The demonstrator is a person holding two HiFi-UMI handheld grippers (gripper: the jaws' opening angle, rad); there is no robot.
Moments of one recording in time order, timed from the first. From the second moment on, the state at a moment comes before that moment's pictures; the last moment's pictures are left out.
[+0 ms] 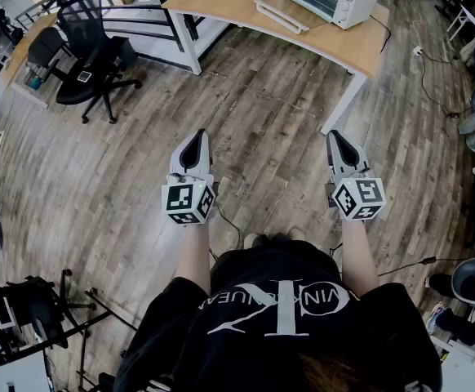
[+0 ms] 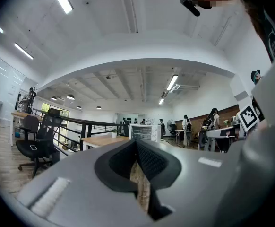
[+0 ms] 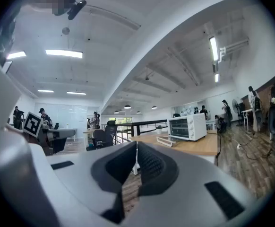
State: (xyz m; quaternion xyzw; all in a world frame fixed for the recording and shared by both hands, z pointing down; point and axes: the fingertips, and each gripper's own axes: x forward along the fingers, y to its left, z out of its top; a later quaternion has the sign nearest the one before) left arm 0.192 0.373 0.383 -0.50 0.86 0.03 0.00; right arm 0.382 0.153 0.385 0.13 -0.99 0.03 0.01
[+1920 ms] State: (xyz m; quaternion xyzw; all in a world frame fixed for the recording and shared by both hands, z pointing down) left arm 0.052 0.385 0.418 -0.47 0.88 0.04 -0.04; right arm 0.236 0.138 0.406 0.10 -0.99 0.04 0.03
